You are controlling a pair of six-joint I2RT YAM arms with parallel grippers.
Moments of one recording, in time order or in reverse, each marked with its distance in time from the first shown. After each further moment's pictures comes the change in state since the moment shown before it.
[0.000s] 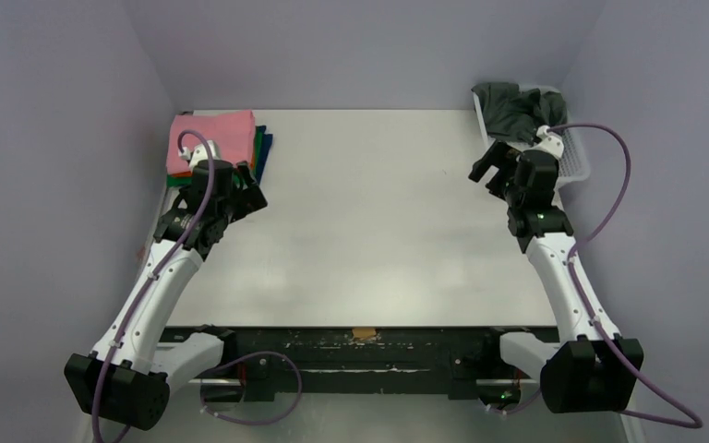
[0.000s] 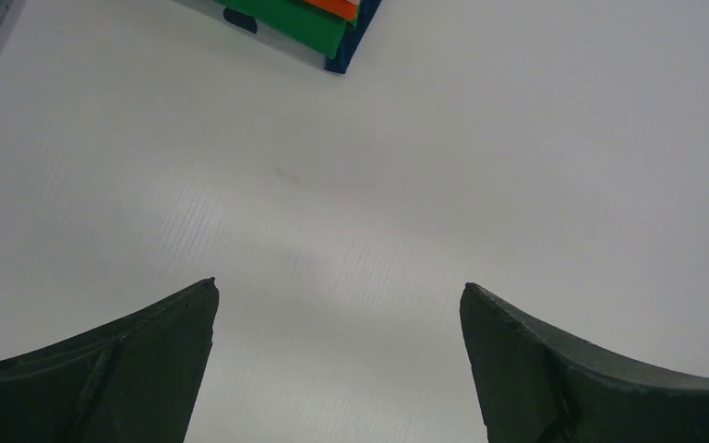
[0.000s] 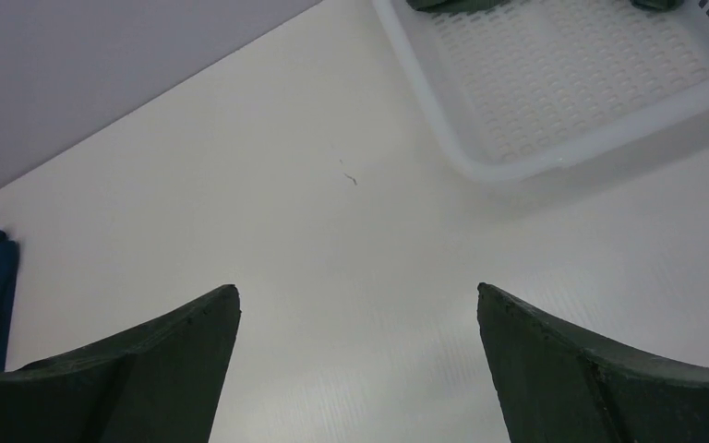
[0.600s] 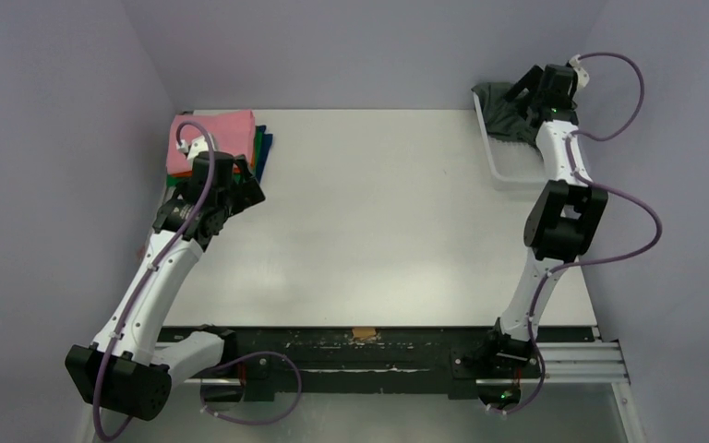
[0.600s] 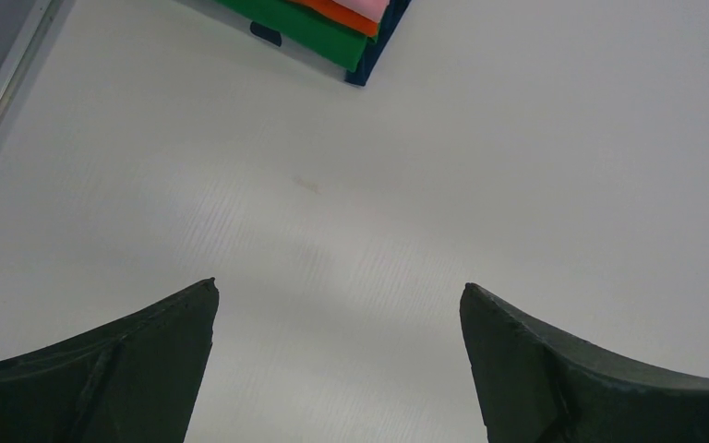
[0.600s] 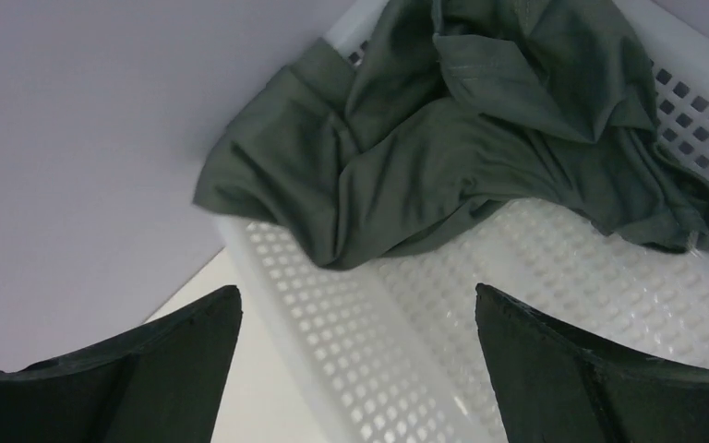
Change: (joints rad) left arm 0.000 0.048 0.075 -0.055 -0.046 -0.001; right arm -0.209 0.943 0.949 -0.063 0.033 0.091
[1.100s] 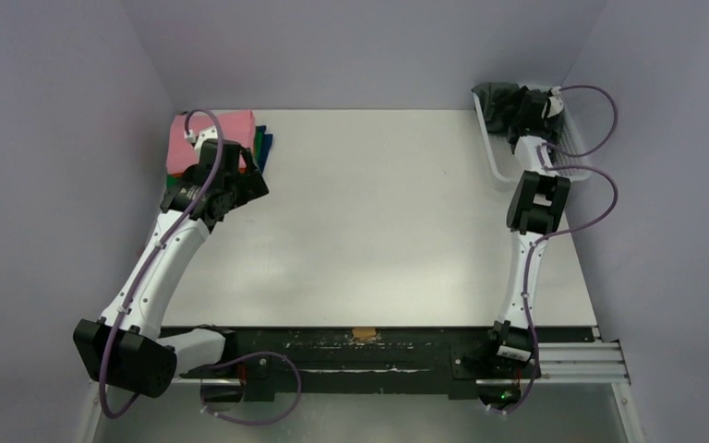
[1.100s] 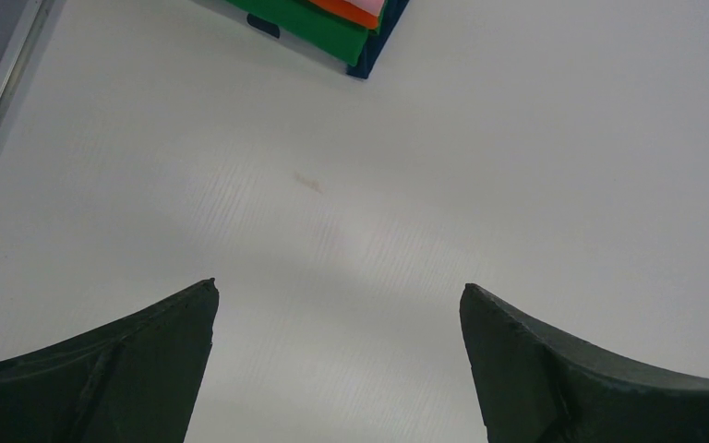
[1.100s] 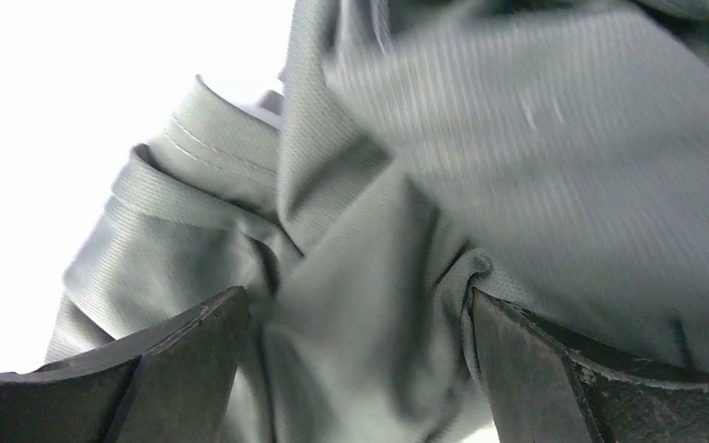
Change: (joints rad) left arm 0.000 0.105 0.093 -0.057 0.001 0.000; right arm -0.039 0.655 0.459 0.219 -0.059 0.202
